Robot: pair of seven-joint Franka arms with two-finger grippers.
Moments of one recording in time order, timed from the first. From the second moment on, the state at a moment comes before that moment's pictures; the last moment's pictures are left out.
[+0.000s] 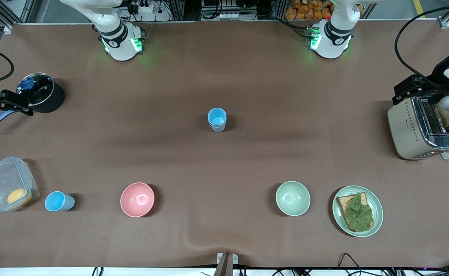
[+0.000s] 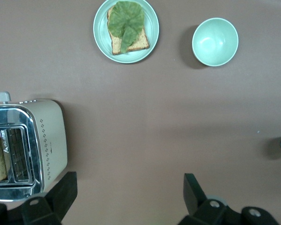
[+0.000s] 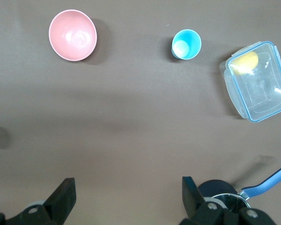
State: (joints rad) left arm -0.02 0.02 -0.06 -1.52 -0.02 1.53 -0.06; right arm -0.07 0.16 0.00 -1.37 0.00 1.47 -0.19
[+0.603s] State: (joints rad) left arm -0.04 0.00 -0.07 -1.52 -0.02 1.51 -0.12; right arm -0.07 0.16 0.02 -1.37 0.01 1.46 -0.19
